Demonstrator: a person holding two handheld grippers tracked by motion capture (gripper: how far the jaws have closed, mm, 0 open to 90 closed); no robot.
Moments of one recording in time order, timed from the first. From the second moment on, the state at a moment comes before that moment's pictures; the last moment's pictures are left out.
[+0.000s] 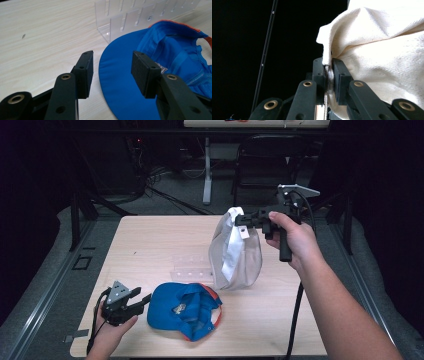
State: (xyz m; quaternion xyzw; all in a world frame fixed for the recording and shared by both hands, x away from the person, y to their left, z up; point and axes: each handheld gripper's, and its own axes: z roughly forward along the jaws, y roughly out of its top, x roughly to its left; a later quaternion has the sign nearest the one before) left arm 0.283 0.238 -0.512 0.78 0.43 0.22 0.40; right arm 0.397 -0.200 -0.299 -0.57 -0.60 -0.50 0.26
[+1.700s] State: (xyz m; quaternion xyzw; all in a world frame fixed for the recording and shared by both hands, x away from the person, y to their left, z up) left arm 0.329 0.102 -0.456 0.83 0.31 0.21 0.42; right arm 0.448 -0.141 -0.295 -0.58 -0.58 -0.51 0.26
